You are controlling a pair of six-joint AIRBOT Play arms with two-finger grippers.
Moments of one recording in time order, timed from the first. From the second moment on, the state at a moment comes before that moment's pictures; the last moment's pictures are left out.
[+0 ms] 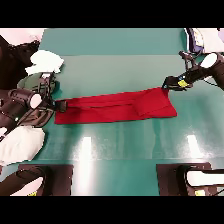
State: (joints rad) left arm -0.24 -1.09 0.87 1.70 -0.98 -1.88; right arm -0.08 -1.50 1.39 -1.28 1.24 1.47
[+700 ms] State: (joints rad) left arm -0.24 -1.09 0.95 1.45 -1.08 -1.76; right arm -0.41 -1.60 1.19 -0.89 1.43 1.15
